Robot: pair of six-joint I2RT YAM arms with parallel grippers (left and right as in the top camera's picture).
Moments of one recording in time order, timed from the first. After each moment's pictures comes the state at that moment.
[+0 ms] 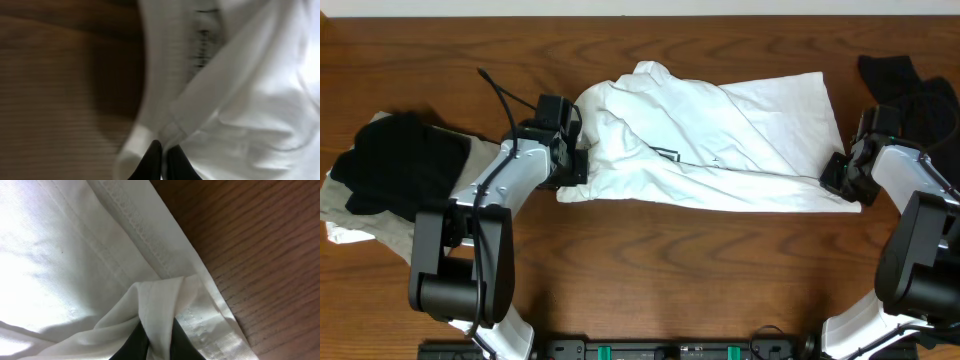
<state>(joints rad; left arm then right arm) -0.16 1.82 1.10 -0.63 0.02 -0.12 -0.26 1.83 1.06 -0.63 0.05 0.30</state>
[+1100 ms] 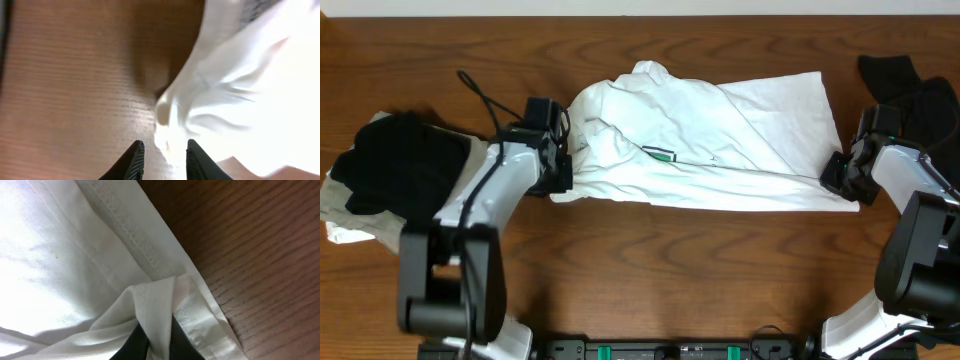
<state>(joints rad) -0.13 1.70 1.09 -0.77 -0.07 -0.18 -0.26 1.83 1.06 -0.62 0.06 0.30</state>
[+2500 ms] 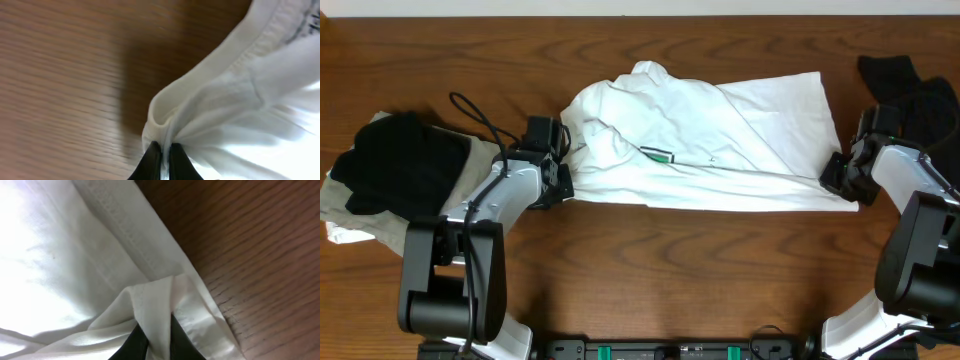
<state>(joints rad) -0.13 1.74 0.94 -0.57 -0.15 -0.35 -0.26 1.83 1.06 -0.63 0.05 0.30</state>
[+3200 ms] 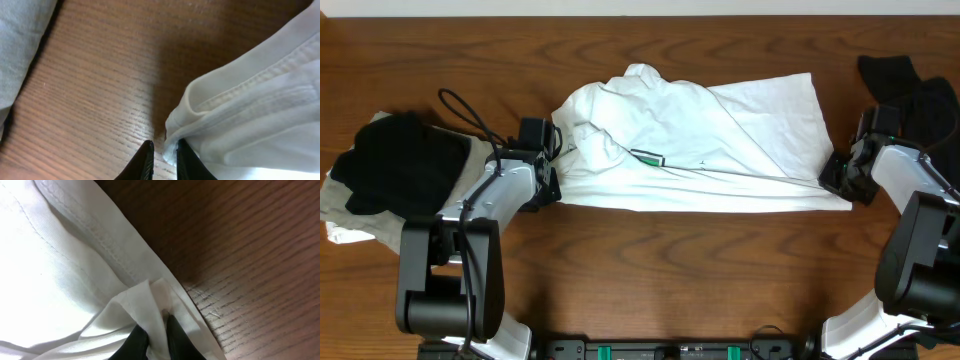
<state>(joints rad) -0.09 1.74 0.94 -0.62 -0.27 -0.34 -0.26 1.83 1.06 -0.63 0.03 0.30</state>
